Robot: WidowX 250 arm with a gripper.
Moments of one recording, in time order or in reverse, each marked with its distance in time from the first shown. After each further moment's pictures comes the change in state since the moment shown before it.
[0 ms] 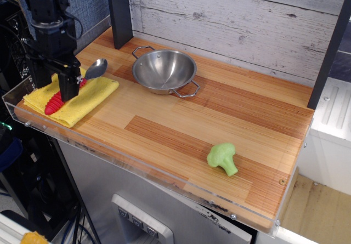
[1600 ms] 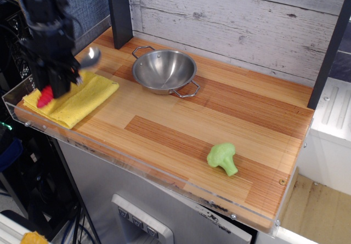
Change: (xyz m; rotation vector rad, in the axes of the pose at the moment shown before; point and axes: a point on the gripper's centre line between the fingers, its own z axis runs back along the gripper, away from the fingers) arm -0.013 -0.007 0.021 0.050 -0.076 0.067
